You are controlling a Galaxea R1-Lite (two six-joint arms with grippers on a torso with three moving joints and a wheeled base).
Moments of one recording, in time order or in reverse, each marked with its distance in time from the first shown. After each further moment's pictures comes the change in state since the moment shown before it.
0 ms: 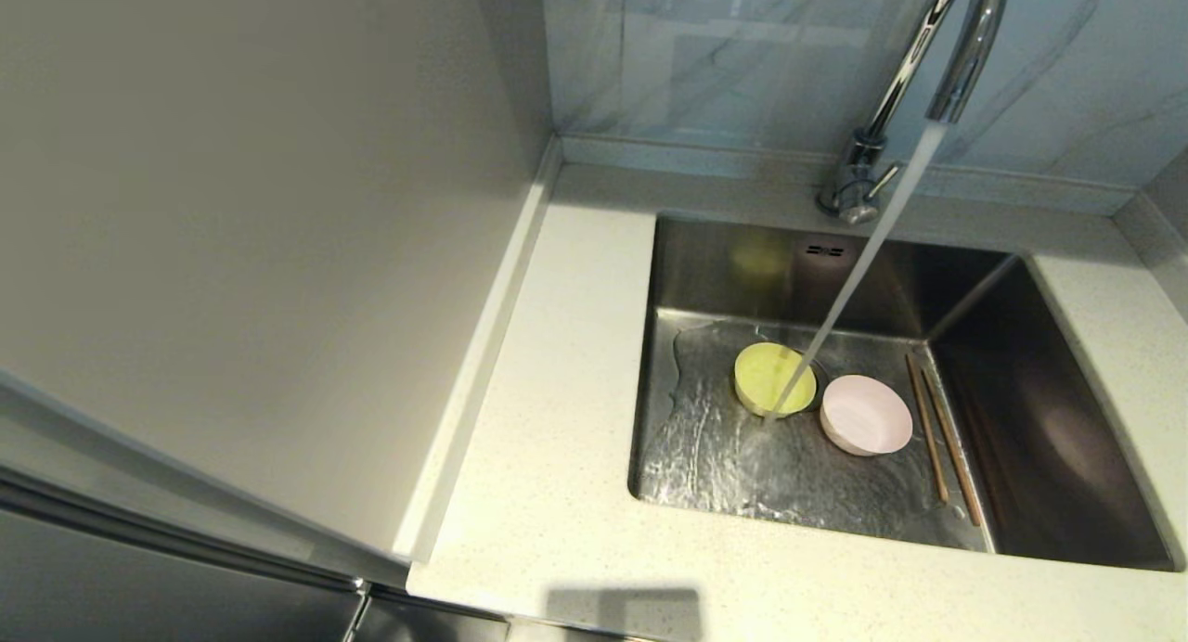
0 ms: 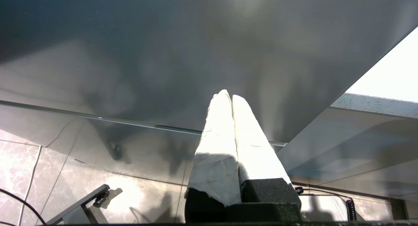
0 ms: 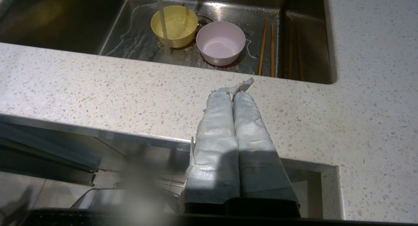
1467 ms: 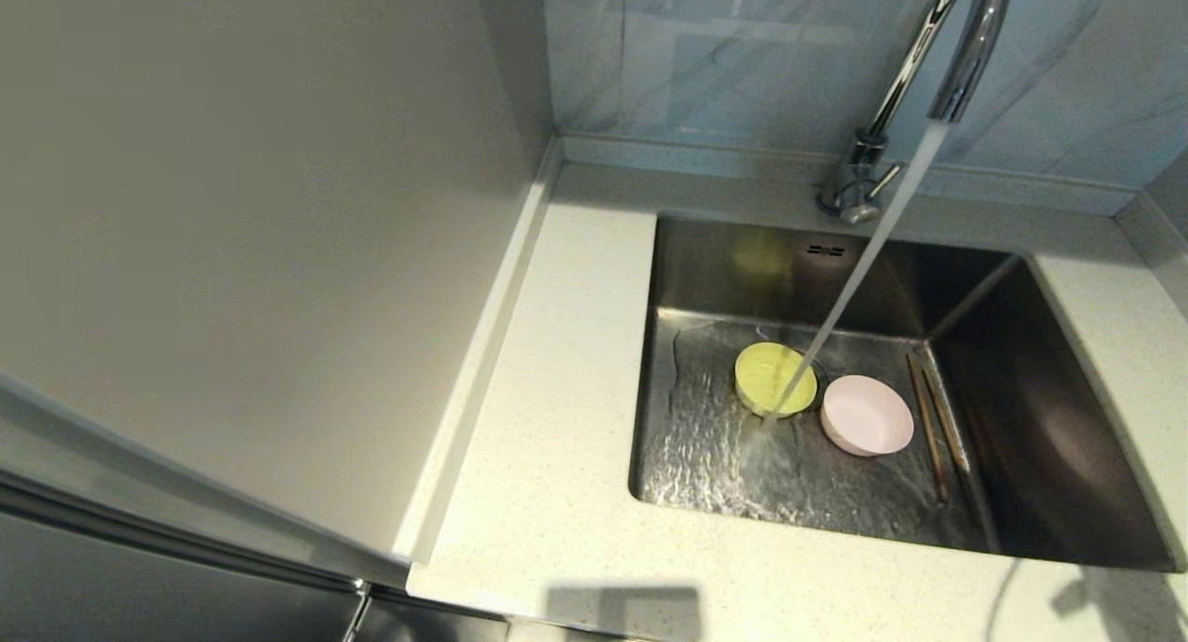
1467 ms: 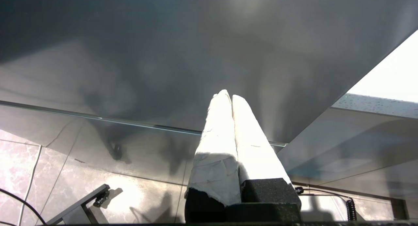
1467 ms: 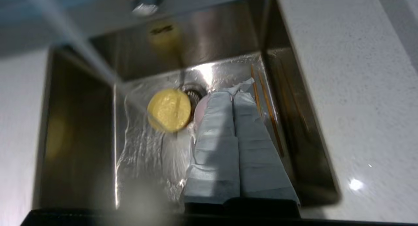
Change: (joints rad) left arm 0.000 0.000 0.000 0.000 0.000 0.000; right arm -0.117 0.969 -0.812 -0.021 -0.063 0.280
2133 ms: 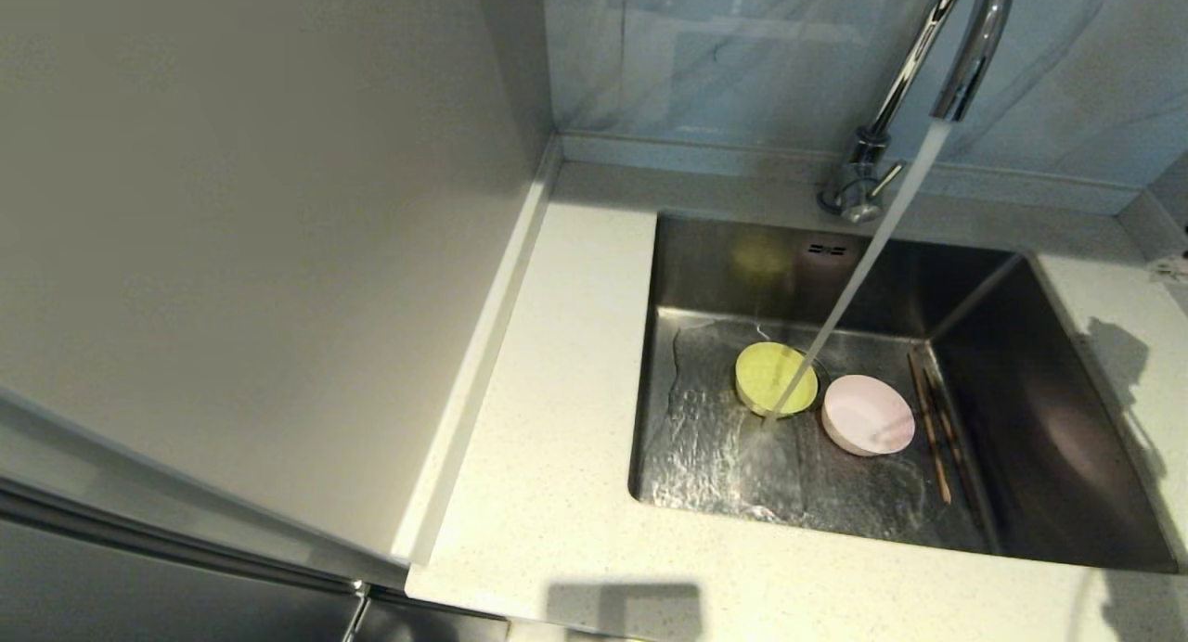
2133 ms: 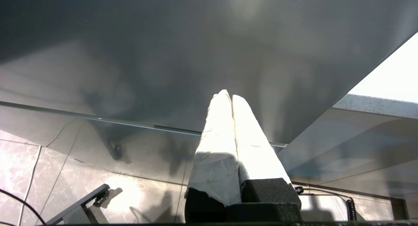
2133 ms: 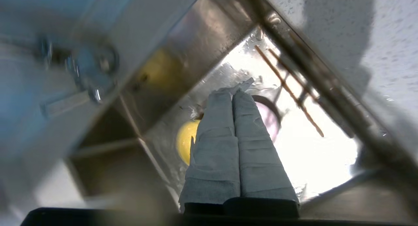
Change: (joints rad) left arm 0.000 0.000 0.000 0.000 0.001 0.000; right arm -0.219 0.544 -0.484 0.207 0.145 0.482
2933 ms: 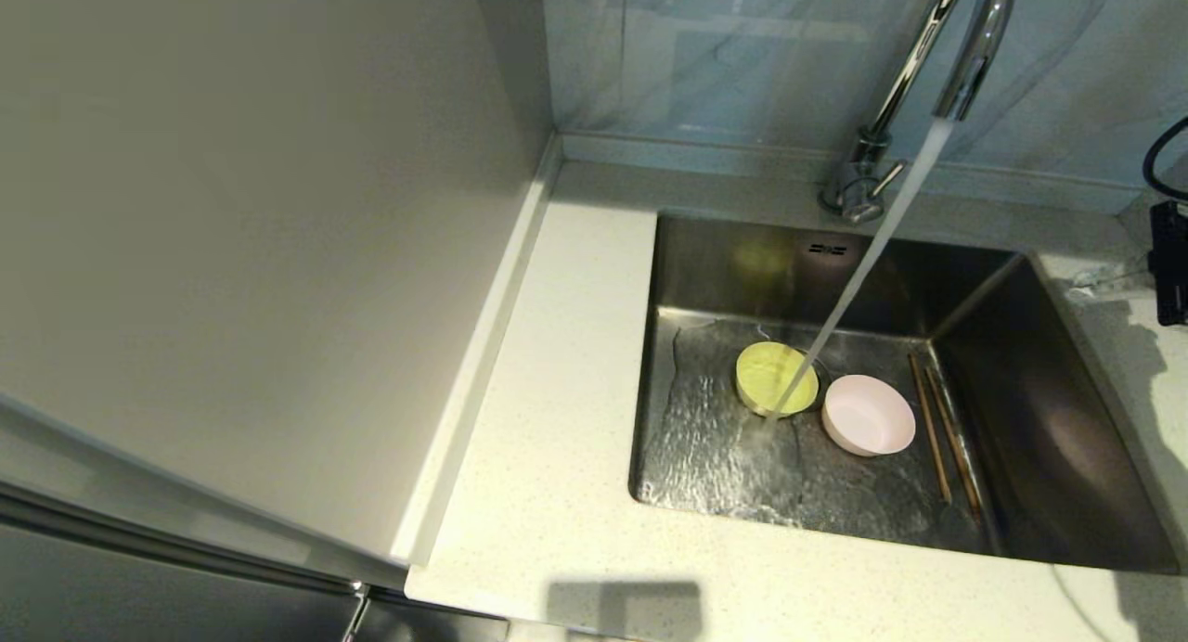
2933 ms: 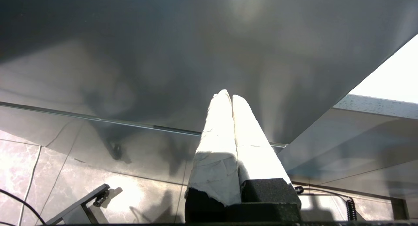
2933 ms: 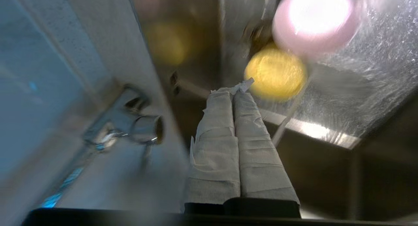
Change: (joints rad) left arm 0.000 0.000 0.000 0.000 -0.001 0.000; right arm -0.094 0.388 -0.579 0.558 0.398 0.701
